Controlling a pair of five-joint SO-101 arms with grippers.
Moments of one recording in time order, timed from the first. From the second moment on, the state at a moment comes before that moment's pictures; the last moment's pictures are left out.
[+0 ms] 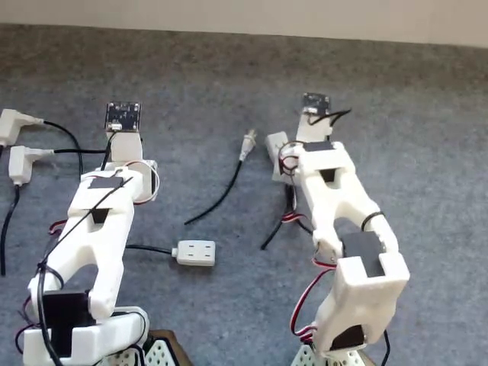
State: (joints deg) left arm -10.0 -11.9 48.7 26.6 2.4; right arm -14.1 16.3 16.0 43.6 -11.5
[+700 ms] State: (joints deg) left arm -8.0 -11.9 48.8 26.6 0.2; right arm -12.7 16.4 16.0 44.3 -10.1
